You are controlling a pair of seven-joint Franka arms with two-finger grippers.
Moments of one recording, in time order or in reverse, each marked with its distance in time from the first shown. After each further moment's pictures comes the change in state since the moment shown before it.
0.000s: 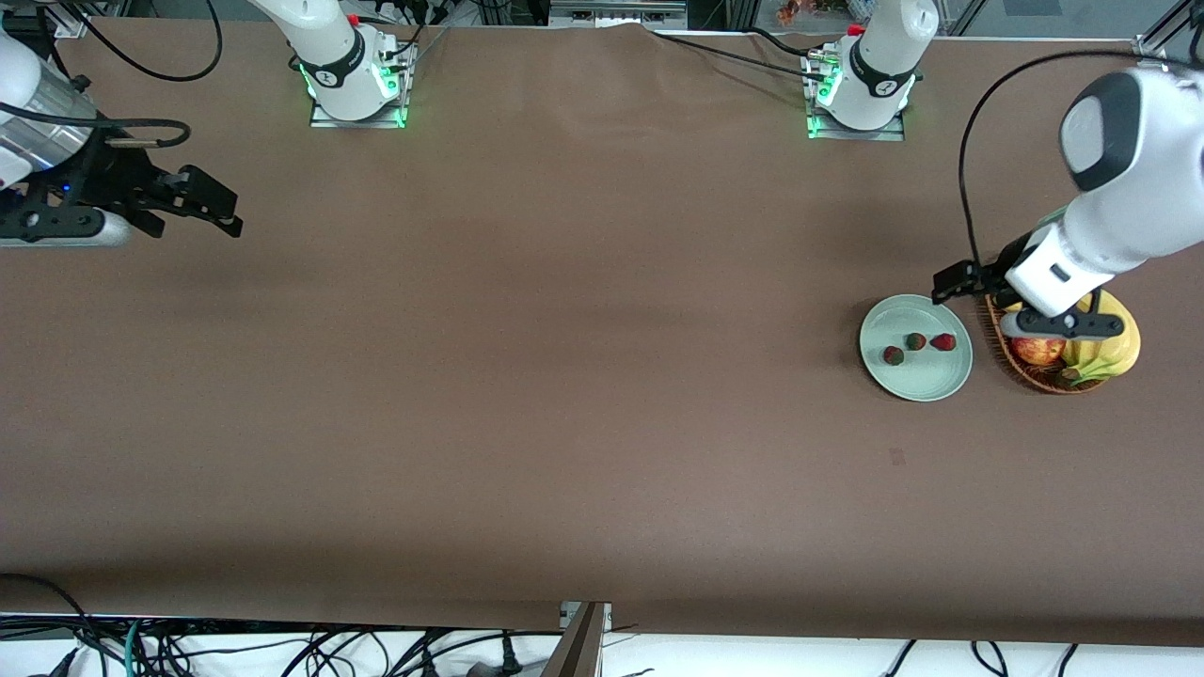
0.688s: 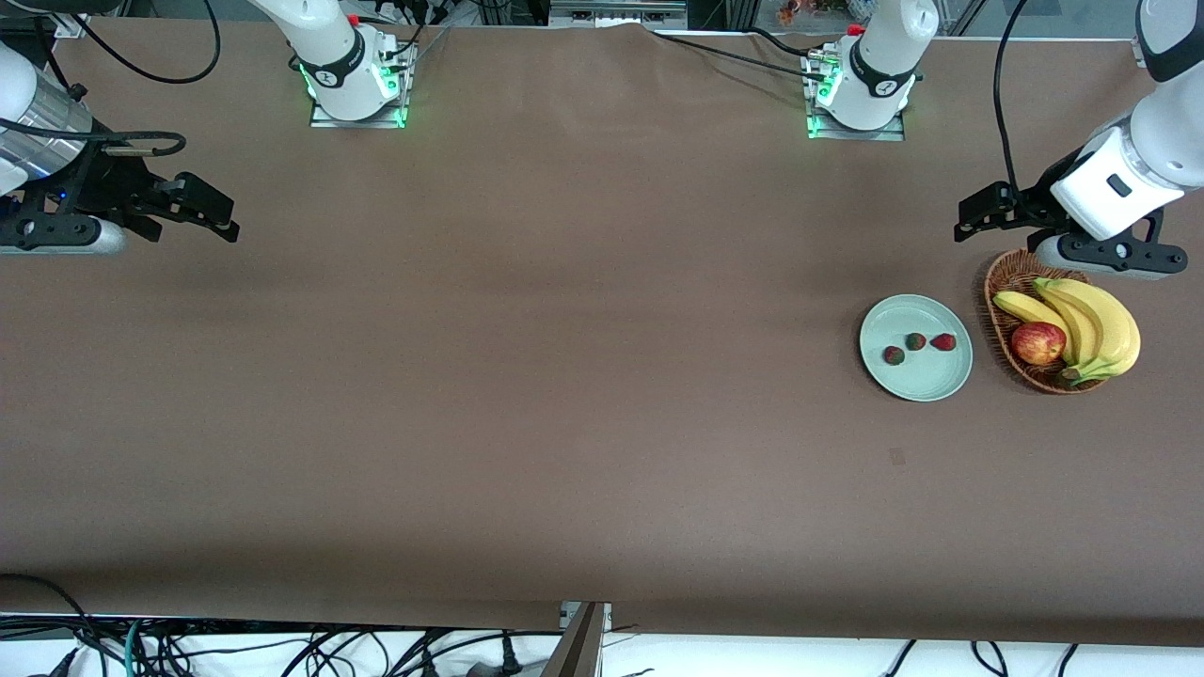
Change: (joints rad) left arm -0.001 -0.057 -0.042 0.177 0.006 -0.236 -0.020; right arm -0.002 0.013 0.001 0.000 0.000 -0.001 0.000
